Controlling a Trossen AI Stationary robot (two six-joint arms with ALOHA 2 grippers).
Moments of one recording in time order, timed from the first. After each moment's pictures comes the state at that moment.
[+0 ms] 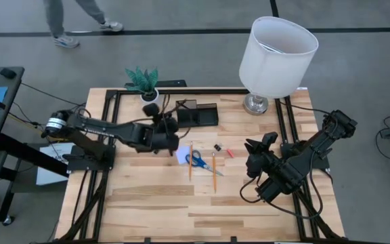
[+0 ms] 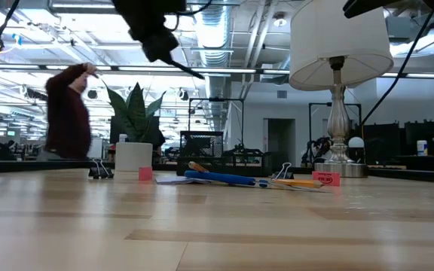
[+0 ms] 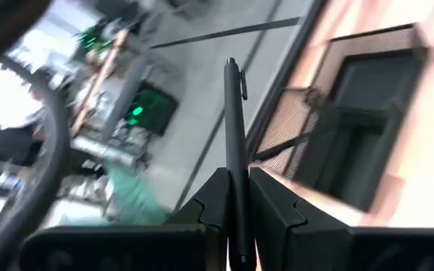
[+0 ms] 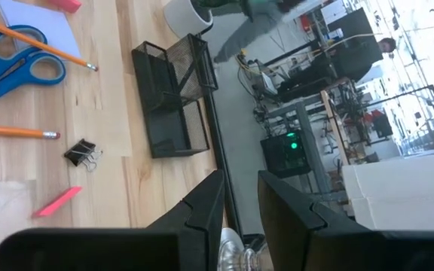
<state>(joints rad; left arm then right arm) -0.09 1.48 1.18 -0.68 -1.06 -0.04 0.72 1.49 1.29 -1.57 1.14 0.70</state>
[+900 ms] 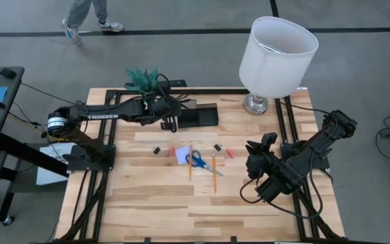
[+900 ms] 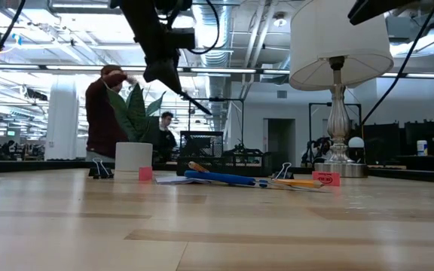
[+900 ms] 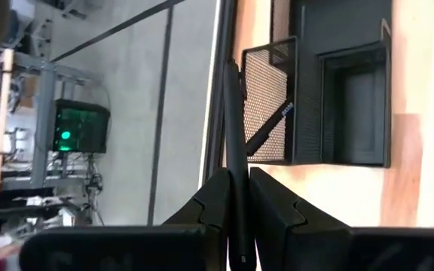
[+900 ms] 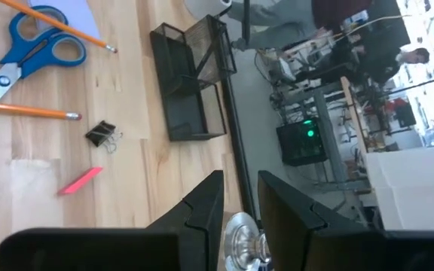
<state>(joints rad) 0.26 1.48 1.18 -0.56 -0.56 0.50 0.72 1.49 1.29 -1.57 1.06 0.70</state>
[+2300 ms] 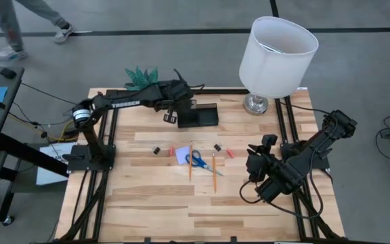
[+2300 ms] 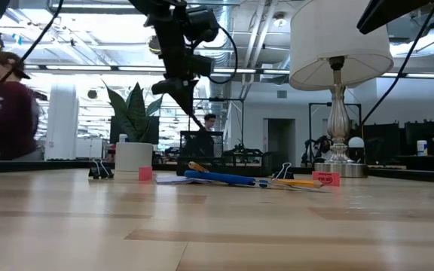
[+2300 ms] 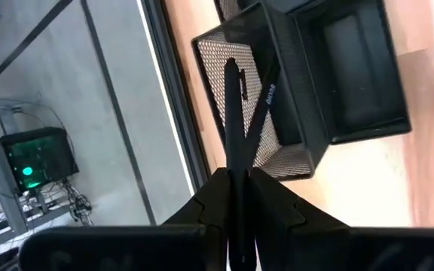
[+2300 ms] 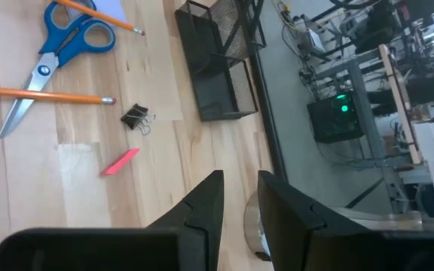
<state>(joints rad) 0.39 1.77 1.49 -0.79 -0.39 0.79 0.72 1.49 1.29 -1.55 0.94 0.76</state>
